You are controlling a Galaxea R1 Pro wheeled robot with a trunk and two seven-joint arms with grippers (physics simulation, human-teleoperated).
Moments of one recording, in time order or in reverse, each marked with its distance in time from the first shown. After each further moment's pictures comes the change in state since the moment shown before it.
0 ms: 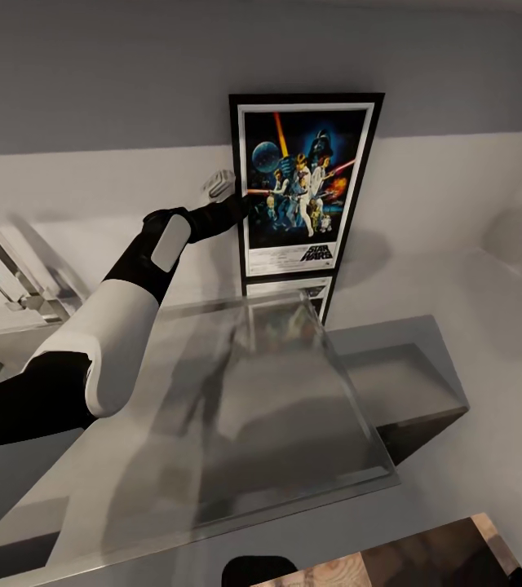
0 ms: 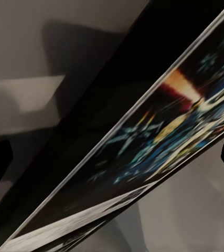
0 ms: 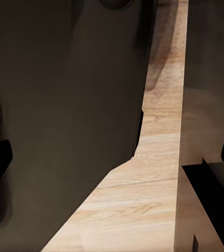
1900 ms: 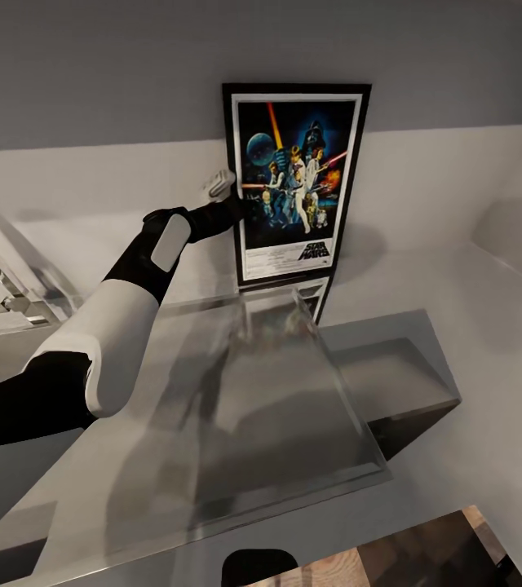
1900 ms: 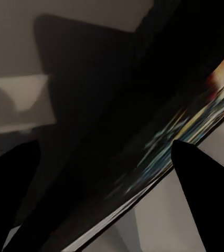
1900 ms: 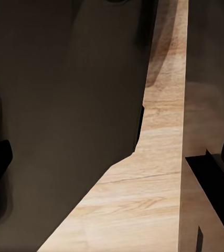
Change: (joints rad) left arm 0.000 0.000 0.000 -0.003 0.005 0.001 0.000; right arm 0.000 0.000 0.001 0.000 0.000 0.000 0.000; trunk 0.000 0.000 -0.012
